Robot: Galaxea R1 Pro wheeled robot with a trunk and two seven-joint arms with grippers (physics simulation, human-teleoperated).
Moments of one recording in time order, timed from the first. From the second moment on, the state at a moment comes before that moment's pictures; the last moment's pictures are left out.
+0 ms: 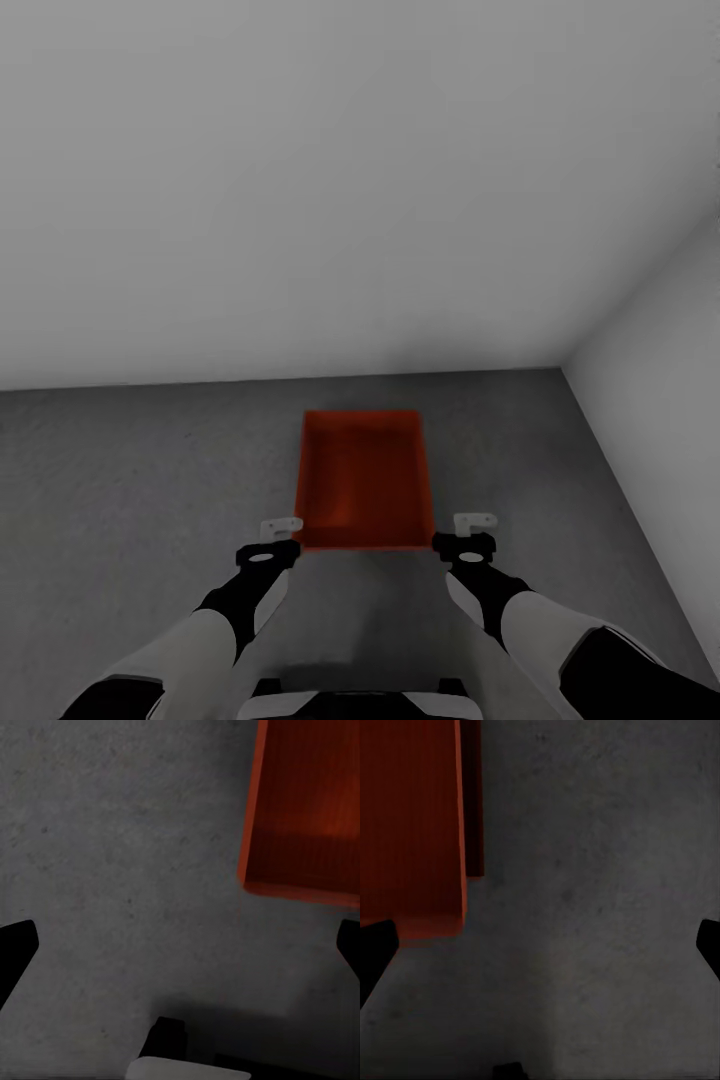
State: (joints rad) left arm -0.74 -0.15 -0.02 -0.28 0.05 0.09 0.36; right arm -0.83 0.07 0.66 -0.12 -0.57 -0.08 -0.37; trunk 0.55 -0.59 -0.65
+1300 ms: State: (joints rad) left arm -0.74 -0.16 -0.02 -0.28 0.05 0.09 0.36; right arm -0.83 0.07 0.66 -0.08 -0.59 -0.08 -0.38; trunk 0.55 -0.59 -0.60
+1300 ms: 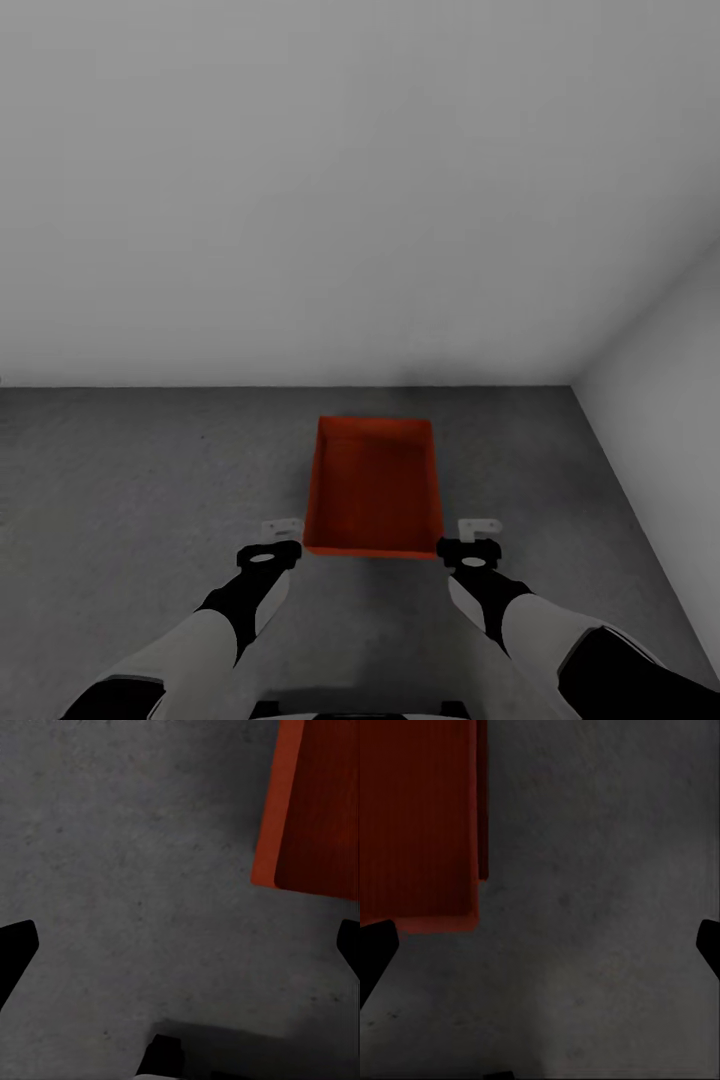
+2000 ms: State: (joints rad) left arm -0.74 -0.15 -0.02 -0.01 0.06 0.10 0.22; right arm -0.56 0.09 0.66 0.01 -0.59 -0.08 -0.37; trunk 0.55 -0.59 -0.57
